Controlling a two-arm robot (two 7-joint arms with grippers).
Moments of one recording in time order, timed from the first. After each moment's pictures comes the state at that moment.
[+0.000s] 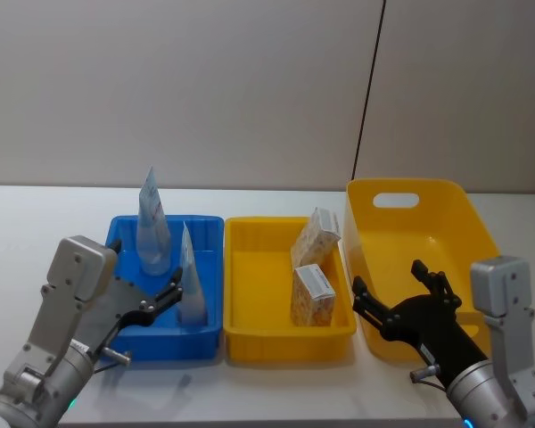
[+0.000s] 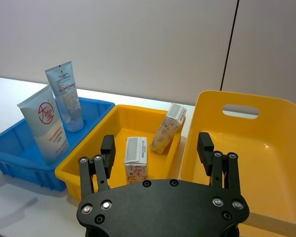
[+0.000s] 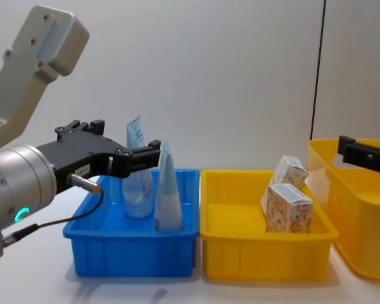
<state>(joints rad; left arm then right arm) -0.24 0.38 0.45 -1.63 -0.20 0.01 -0.01 -0.01 0.34 -0.23 -1.77 0.29 0.03 0.07</state>
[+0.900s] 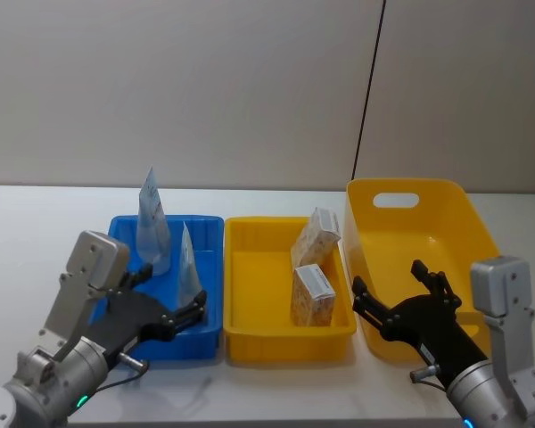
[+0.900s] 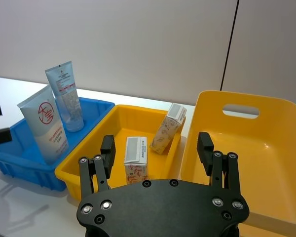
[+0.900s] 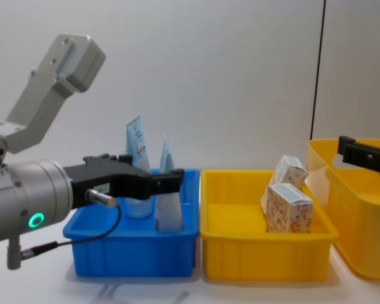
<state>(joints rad) -0.30 0.36 0.45 -1.55 -0.34 0.15 -0.20 -0.01 0.34 -0.23 -1.77 0.29 0.03 0.07</state>
